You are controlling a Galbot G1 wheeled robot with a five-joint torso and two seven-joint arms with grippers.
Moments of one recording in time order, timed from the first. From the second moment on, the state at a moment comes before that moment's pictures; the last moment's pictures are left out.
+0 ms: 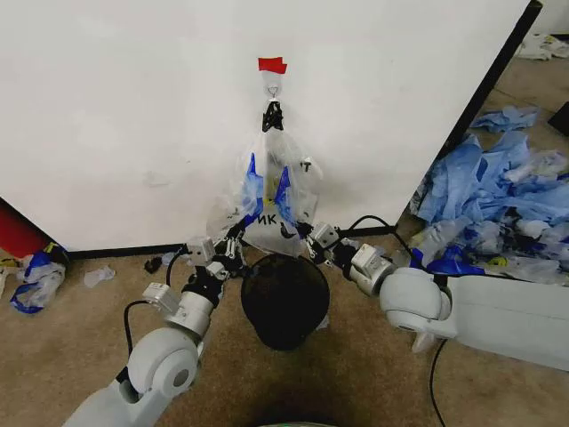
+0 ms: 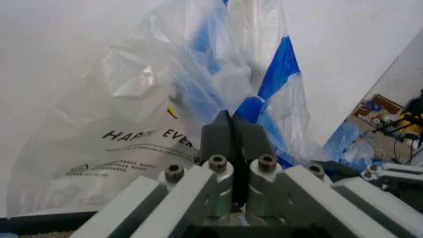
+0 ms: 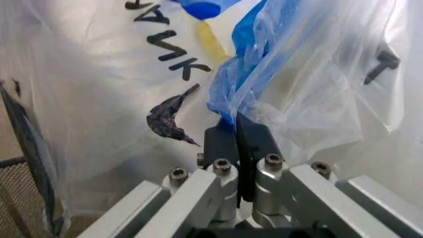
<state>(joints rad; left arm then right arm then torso) 1.22 -0.98 -0.19 -2.18 -0.79 -0.05 -0.24 0.09 0.59 -1.16 2.02 0.77 -0.02 0.46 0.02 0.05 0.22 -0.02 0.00</state>
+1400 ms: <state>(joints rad) 1.31 -0.96 -0.32 -2.33 -0.69 -0.07 -0.25 -0.82 0.43 -0.18 2.18 0.88 0.20 0.44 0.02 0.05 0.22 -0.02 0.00</state>
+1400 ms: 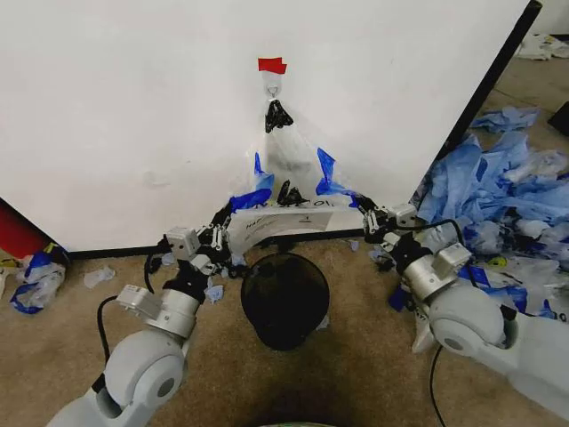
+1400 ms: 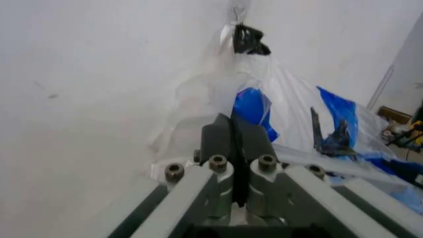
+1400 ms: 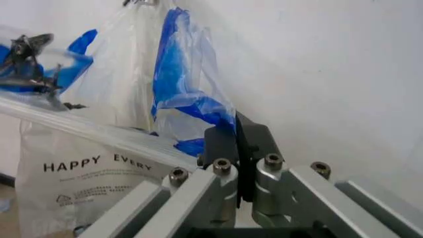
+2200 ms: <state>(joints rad) 1.56 -0.99 -0.43 -2.49 -0.59 -0.10 -0.21 -1.40 0.46 0.27 2.32 0.78 0.36 0.27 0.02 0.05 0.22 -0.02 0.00</state>
